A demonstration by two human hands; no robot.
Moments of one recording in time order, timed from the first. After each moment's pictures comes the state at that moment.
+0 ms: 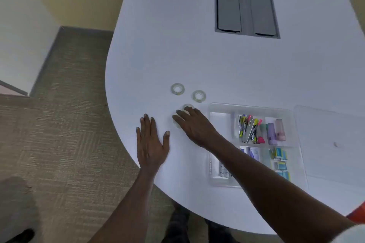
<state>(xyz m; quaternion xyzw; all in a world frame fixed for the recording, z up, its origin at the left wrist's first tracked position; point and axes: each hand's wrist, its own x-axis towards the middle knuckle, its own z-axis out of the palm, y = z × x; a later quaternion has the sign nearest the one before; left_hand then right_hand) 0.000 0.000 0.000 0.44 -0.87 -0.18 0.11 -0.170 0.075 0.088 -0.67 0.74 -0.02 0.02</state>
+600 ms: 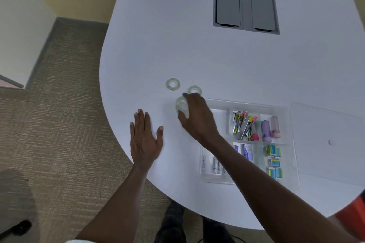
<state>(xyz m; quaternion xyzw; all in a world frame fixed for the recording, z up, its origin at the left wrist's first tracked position) 0.000 -0.001 -0.007 0.46 -0.87 -0.17 0.10 -0.170 0.078 0.120 -0.45 0.85 -0.25 0.09</state>
